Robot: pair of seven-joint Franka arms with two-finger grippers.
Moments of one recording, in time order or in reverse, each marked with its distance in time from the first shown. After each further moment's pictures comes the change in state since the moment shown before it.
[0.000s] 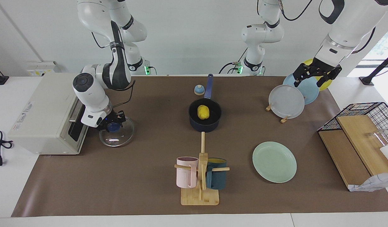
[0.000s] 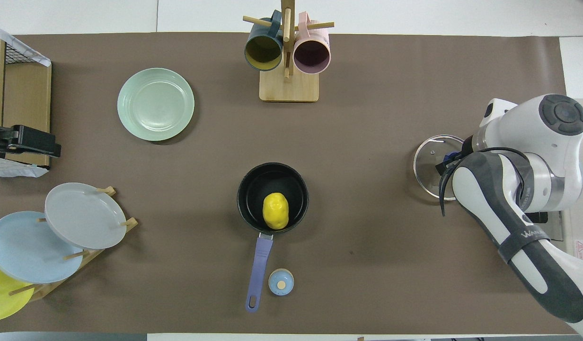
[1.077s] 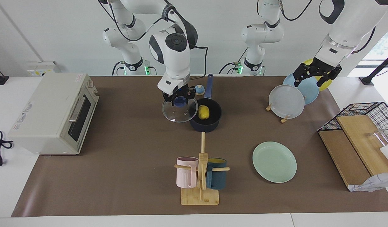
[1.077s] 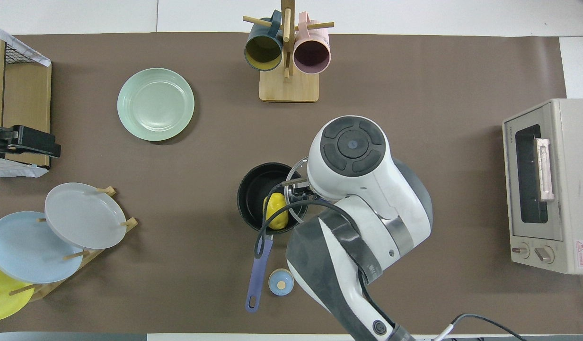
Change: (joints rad) left arm 0.000 0.000 0.000 0.000 0.000 0.000 0.000; right arm 0.543 0.003 0.011 0.275 0.017 -0.256 0.877
